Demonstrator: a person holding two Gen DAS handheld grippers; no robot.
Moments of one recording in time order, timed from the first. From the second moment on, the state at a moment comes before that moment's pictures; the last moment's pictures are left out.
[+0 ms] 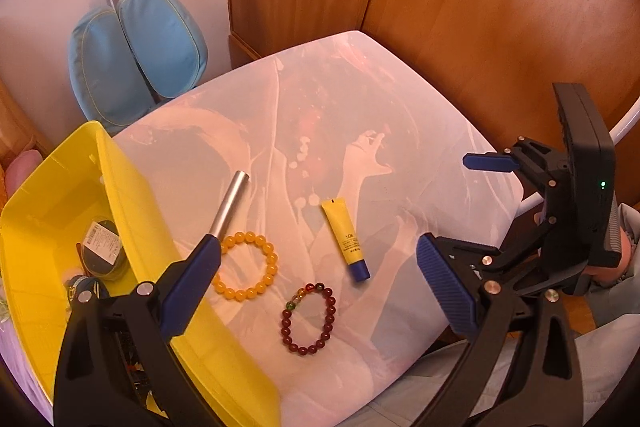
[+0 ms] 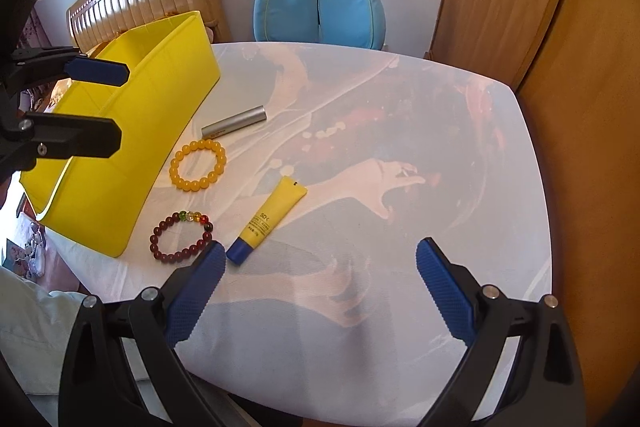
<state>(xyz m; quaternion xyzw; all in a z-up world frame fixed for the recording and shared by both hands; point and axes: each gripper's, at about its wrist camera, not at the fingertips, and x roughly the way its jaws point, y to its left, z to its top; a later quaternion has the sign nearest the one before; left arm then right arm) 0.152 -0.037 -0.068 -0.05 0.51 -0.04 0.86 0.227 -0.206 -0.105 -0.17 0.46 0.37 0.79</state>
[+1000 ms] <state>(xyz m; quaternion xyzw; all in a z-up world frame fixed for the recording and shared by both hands) 0.271 0.005 -0.189 0.09 0.70 -0.02 0.71 0.257 -0.154 -0.125 -0.18 0.46 0.39 0.78</state>
